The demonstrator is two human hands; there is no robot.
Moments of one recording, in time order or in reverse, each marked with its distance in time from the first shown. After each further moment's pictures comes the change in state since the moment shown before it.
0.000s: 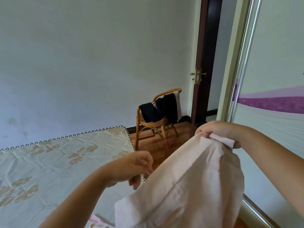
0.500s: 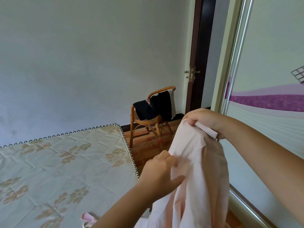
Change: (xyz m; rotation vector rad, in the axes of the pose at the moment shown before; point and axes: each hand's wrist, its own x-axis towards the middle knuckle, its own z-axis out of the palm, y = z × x) left_hand 0.041 0.009 0.088 0.685 0.396 0.320; right_hand 0.001 -0.022 0.009 0.061 0.176 -0.013
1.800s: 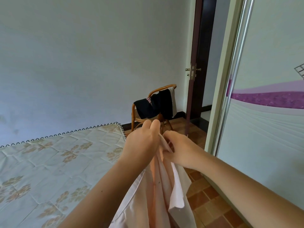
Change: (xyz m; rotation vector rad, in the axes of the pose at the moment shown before) left_hand 0.028 -0.019 -0.053 0.317 0.420 0.071; right_hand -0.024 0.019 0.085 -0.375 0.026 -0.528
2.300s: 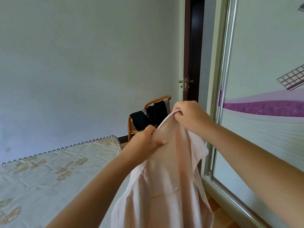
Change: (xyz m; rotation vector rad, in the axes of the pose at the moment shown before) left_hand 0.043 0.002 -0.012 -0.410 -0.428 -0.281; right_hand 0.041 0.006 -0.092 -0.305 0.407 -0.019
